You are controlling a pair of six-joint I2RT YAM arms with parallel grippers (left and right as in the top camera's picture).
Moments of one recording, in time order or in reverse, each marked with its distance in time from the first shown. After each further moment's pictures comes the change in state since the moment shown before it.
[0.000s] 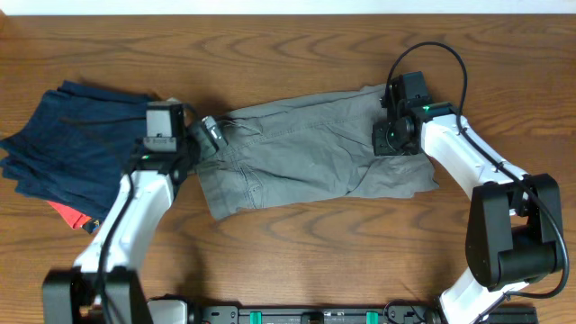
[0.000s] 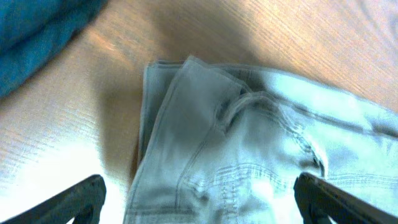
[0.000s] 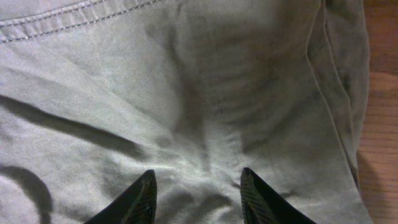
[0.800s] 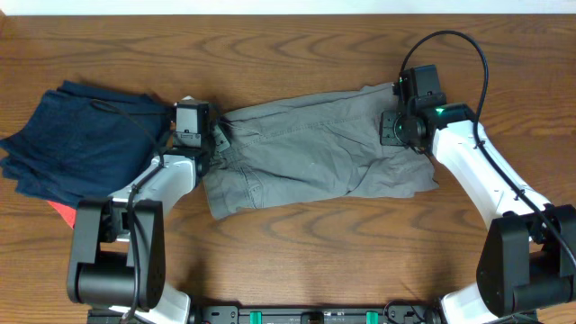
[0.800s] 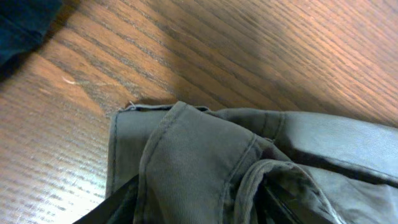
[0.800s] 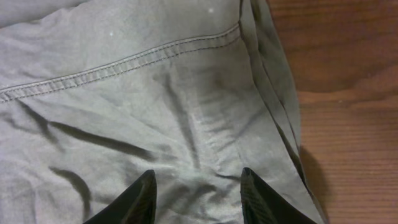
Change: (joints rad) left arm -0.076 0.295 -0.005 0.346 -0.174 -0.028; right arm 0.000 -0.130 0.001 0.002 0.067 0.059
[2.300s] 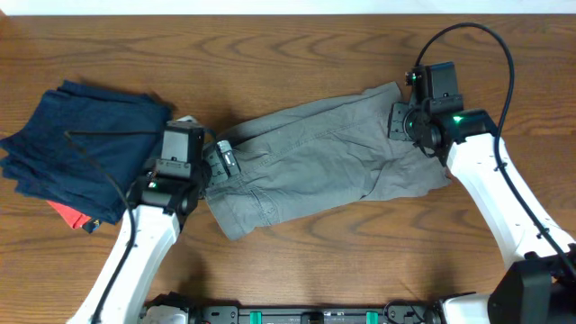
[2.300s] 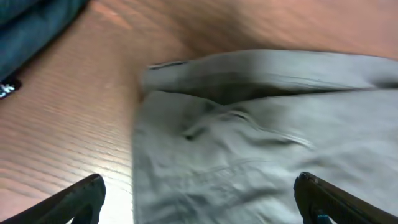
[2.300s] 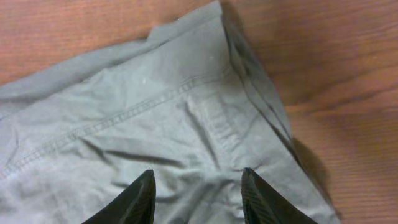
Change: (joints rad) left arm -0.078 -0.492 -0.034 -0.528 0.019 0.053; right arm 0.000 -0.140 0.002 -0.034 0.030 0.034
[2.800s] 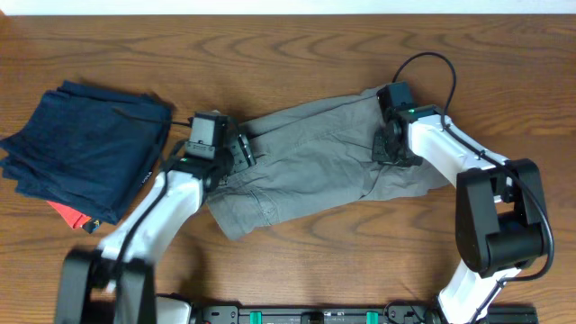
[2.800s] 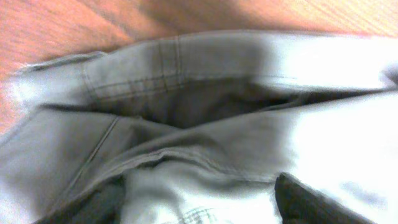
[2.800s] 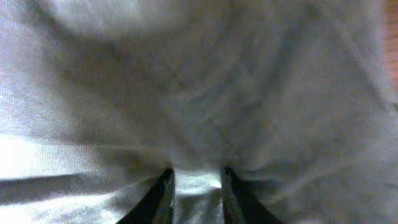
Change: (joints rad) left arm -0.047 0.237 0.008 0.224 0.129 -0.041; right arm 0.029 0.346 -0.010 -0.020 0.092 0.120
